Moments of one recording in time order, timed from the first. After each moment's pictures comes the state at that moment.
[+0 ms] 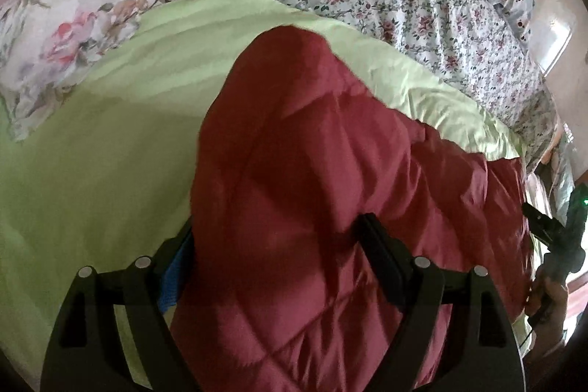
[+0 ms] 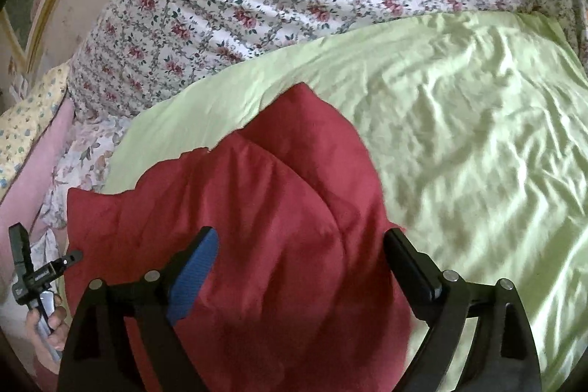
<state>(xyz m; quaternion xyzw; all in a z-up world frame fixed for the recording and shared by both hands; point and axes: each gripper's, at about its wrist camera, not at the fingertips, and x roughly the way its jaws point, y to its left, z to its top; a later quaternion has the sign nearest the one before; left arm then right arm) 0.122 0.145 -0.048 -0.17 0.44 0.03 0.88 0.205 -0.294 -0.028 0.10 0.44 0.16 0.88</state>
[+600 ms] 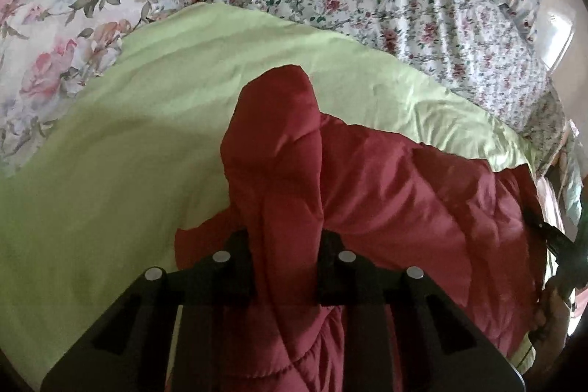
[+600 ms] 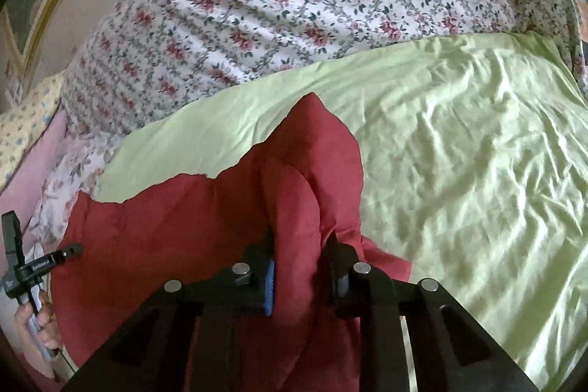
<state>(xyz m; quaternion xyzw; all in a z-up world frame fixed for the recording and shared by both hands) 0.166 0.142 -0.051 -0.16 0.43 0.04 0.89 0.222 -0.295 -0.029 0.11 0.40 0.12 0.90</state>
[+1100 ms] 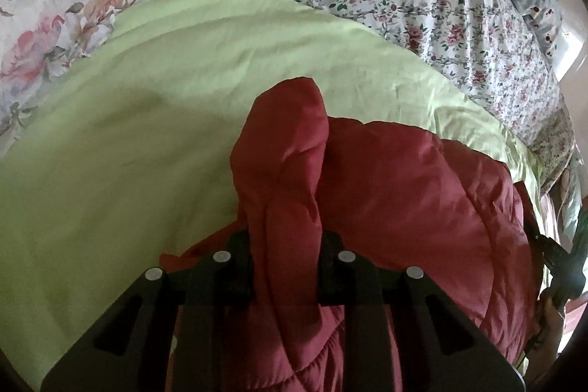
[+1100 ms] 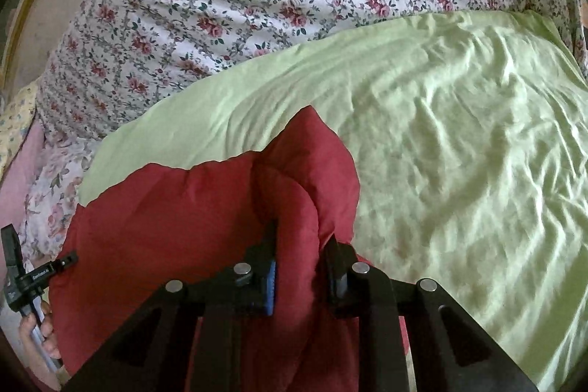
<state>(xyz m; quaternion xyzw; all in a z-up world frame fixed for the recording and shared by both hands) 0.194 0.157 -0.077 -0.19 0.45 0.04 0.87 0.258 -0.294 -0.051 0.12 0.43 0.10 0.89</state>
